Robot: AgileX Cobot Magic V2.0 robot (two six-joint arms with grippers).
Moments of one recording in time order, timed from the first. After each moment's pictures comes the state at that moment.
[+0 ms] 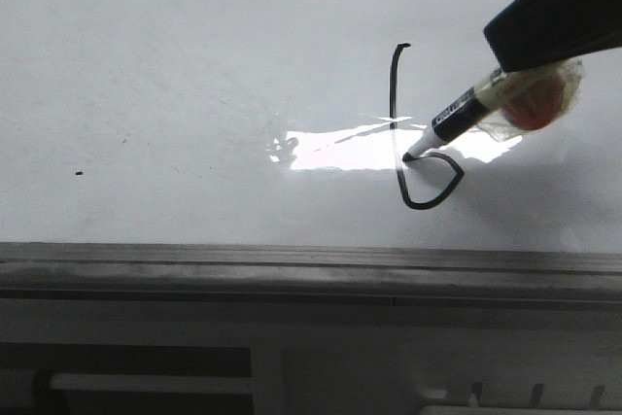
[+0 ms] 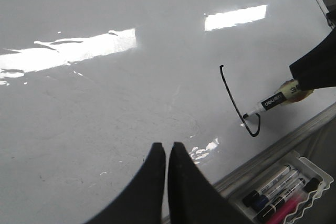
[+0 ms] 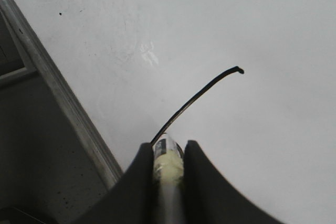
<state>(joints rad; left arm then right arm) -0.54 0.40 -0.38 -0.68 0.29 0.62 0.53 0.89 -0.64 0.34 0.35 -0.64</state>
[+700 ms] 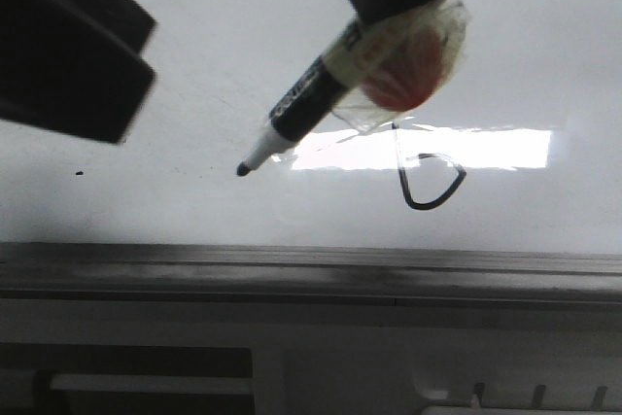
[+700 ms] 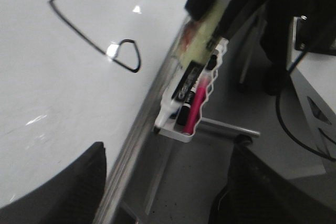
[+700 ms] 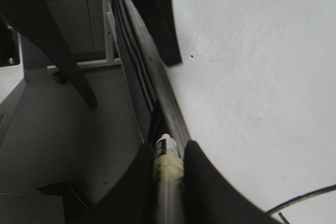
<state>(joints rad) -0.64 1.00 -0.70 -0.92 0.71 1.28 0.84 0.96 -0.77 0.33 0.44 -0.64</state>
